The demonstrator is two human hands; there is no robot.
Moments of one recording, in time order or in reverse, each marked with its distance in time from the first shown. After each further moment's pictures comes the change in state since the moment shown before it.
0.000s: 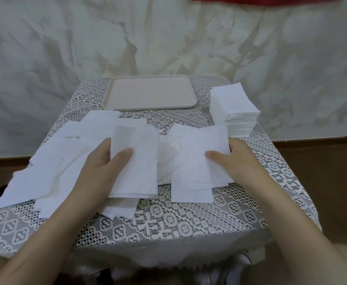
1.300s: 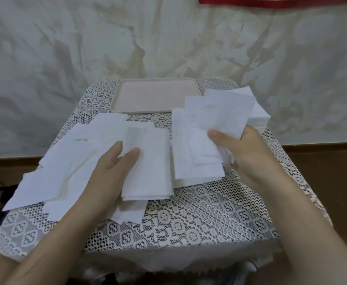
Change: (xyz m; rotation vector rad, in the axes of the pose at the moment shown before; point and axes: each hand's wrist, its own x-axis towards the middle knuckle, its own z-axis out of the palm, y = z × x) left_hand 0.001 0.003 0.007 -0.177 -0.016 -0.071; right_hand 0.000 -0.039 0.007 0.516 -0.045 -0.107
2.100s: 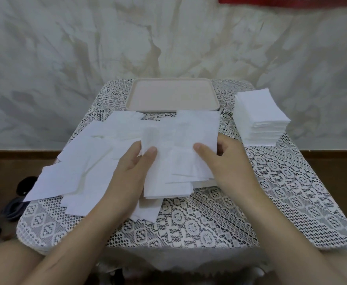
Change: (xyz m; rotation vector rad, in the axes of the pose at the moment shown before) left_hand 0.000 -0.006 0.007 -0.068 0.046 0.001; right_hand -0.010 0.024 0.049 -0.401 -0.006 -0.128
